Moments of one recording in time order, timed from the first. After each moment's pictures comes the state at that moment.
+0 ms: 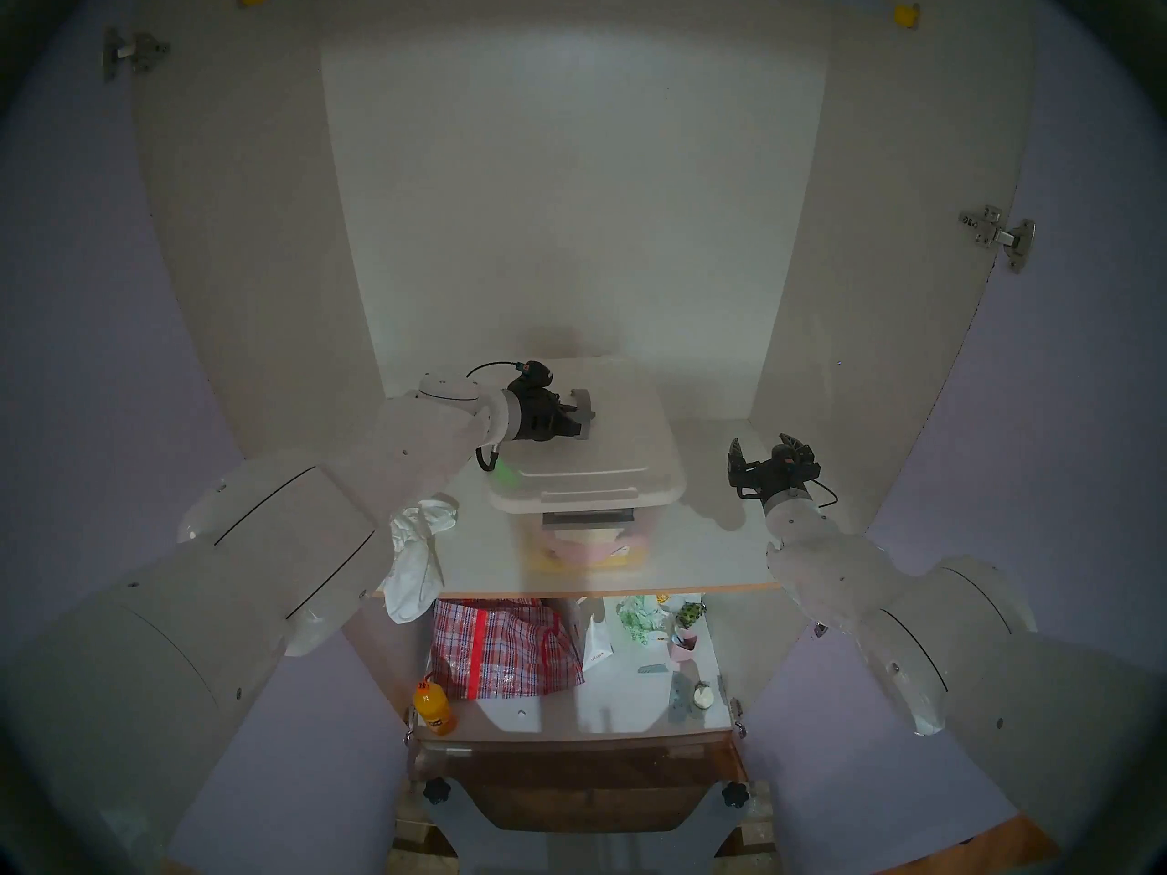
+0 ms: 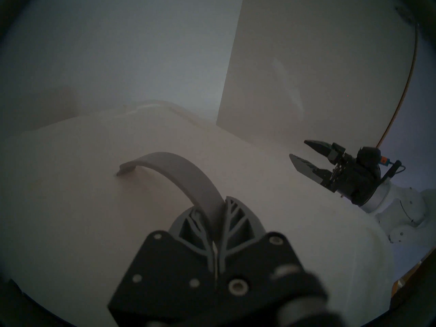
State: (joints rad) left arm 0.42 -1.44 -0.67 -0.28 -0.71 0.14 -0.76; right arm -0.71 -1.37 1.04 -0.13 0.40 -0.66 -0.03
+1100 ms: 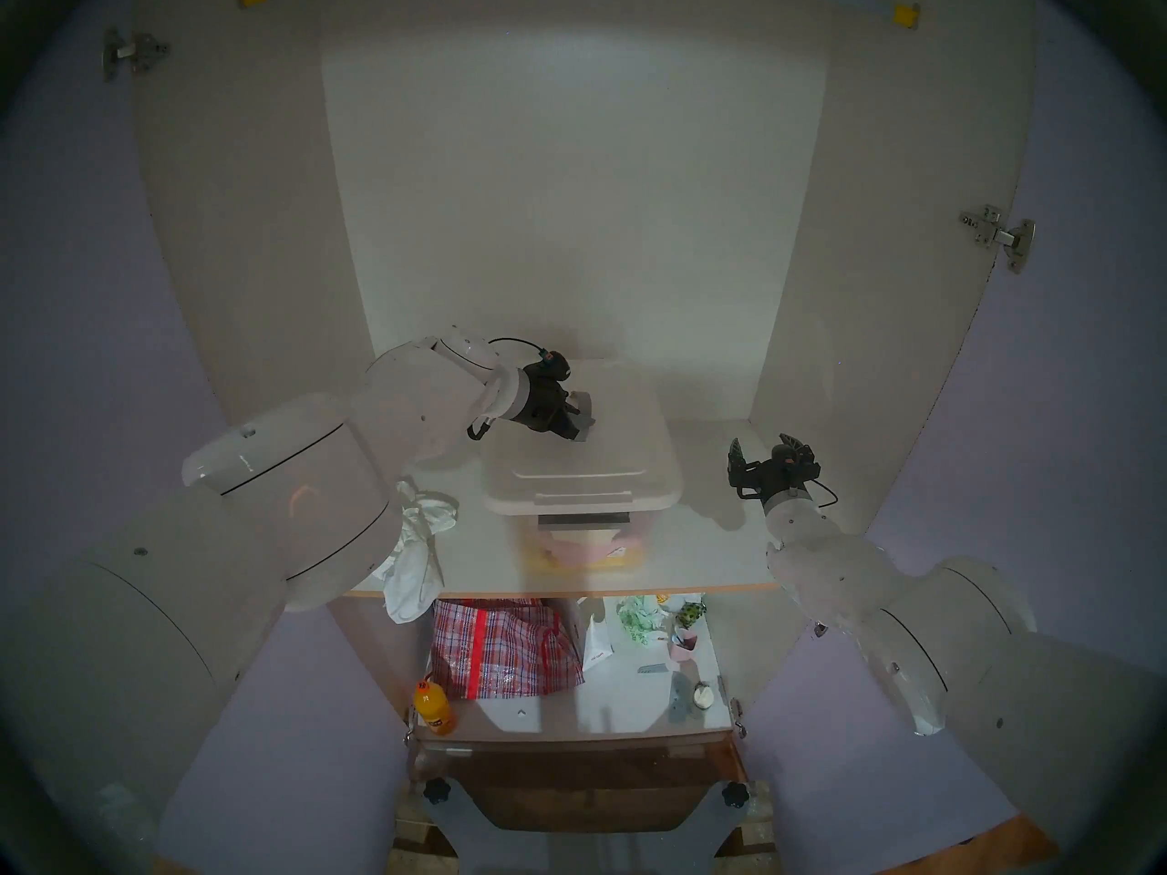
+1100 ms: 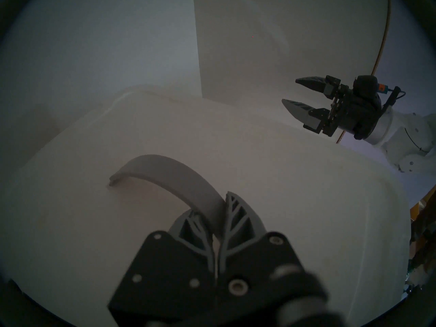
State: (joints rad) left arm 0.28 -1.48 -0.39 -0.22 -0.61 0.16 -0.85; right arm -0.71 -1.37 1.05 -0.13 0.40 -0.66 -0.03
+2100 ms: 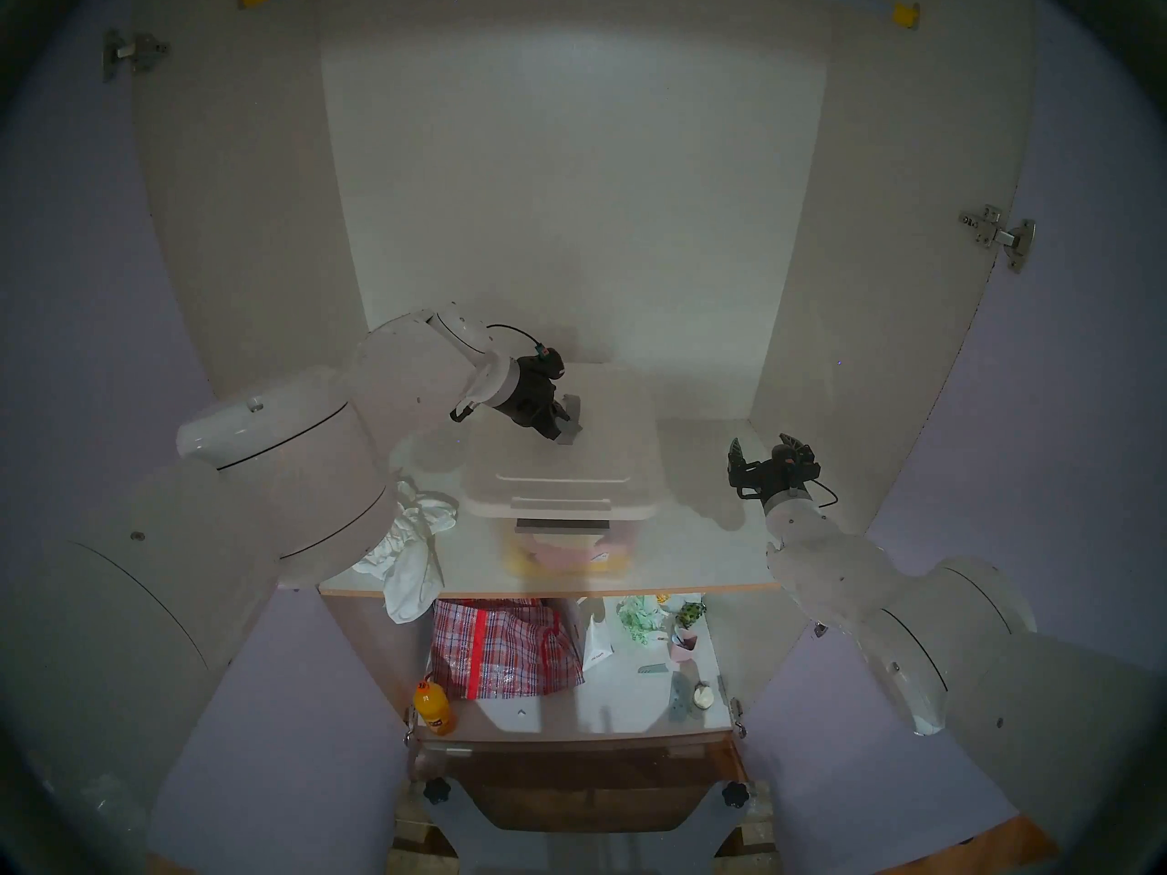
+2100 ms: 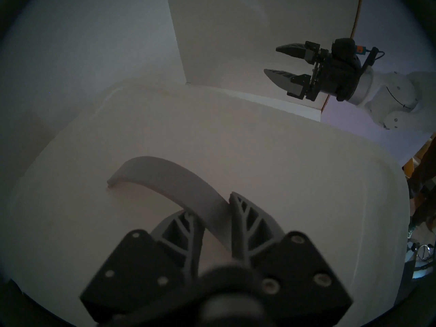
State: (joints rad) left arm 0.22 -1.48 -0.27 -0.17 -0.56 0.14 -0.99; right arm -0.71 -1.37 1.05 -0.13 0.39 -0.66 -0.03
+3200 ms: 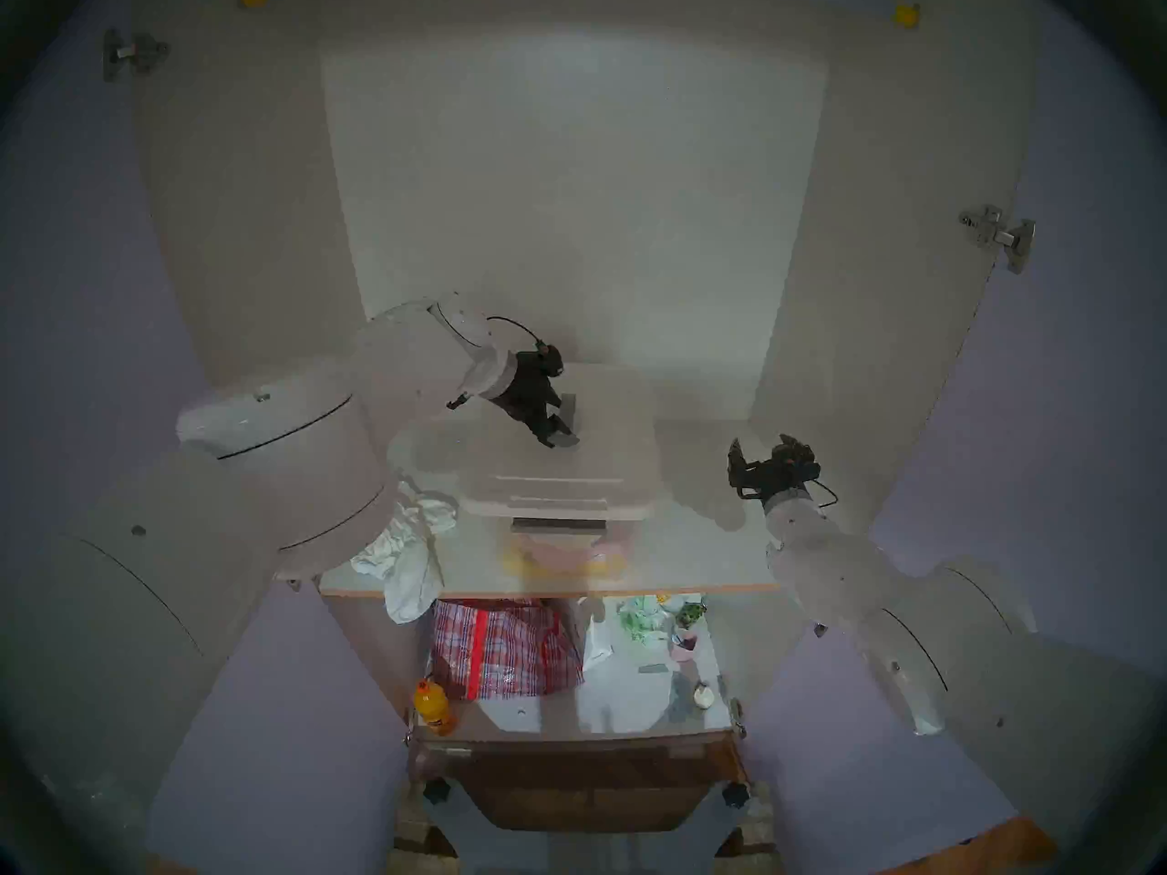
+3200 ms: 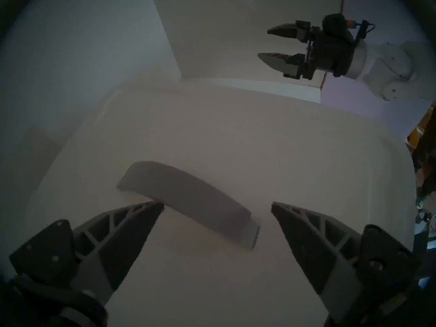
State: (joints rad) left arm 0.18 -1.48 -0.22 -0.17 -0.52 0.05 -1.04; right arm -0.71 -1.37 1.06 -0.13 0.39 -0.66 -0.03
